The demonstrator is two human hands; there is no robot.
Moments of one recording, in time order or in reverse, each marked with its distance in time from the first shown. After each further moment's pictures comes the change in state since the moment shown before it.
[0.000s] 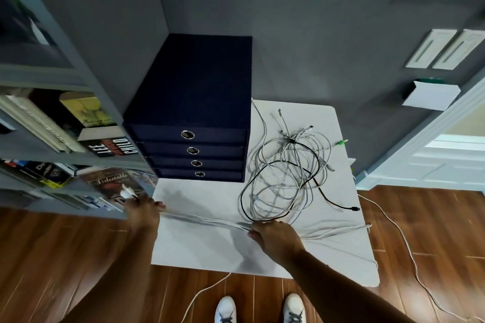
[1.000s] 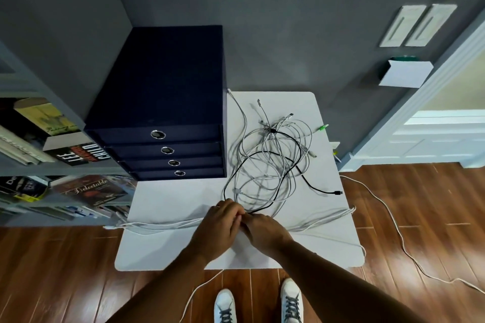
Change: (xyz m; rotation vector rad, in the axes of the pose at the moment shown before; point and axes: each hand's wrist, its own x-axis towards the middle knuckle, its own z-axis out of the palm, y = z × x) left_hand -0.108 -0.070 0.074 0.837 -0.962 1.155; right_hand 0.003 0.005 0.002 0.231 -0.143 0.046
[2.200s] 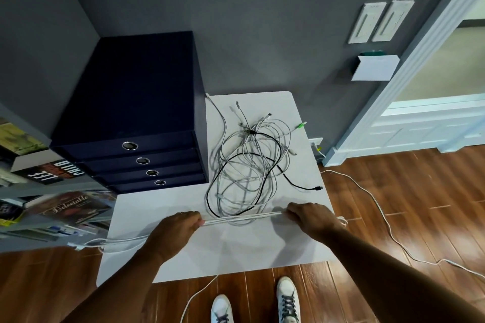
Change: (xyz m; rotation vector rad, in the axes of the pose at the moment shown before) left_hand -0.008 -0.049 -0.033 0.166 -0.168 -0.122; right_hand -0.075 0.120 -0.068 -0.231 0.003 0.247
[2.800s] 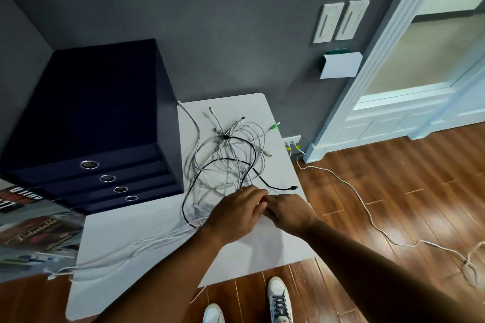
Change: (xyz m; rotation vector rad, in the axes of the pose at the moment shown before) left_hand 0.098 0.177 0.000 -0.096 0.000 0.398; right_hand -0.002 -0.012 -0.034 0.080 0.285 -0.208
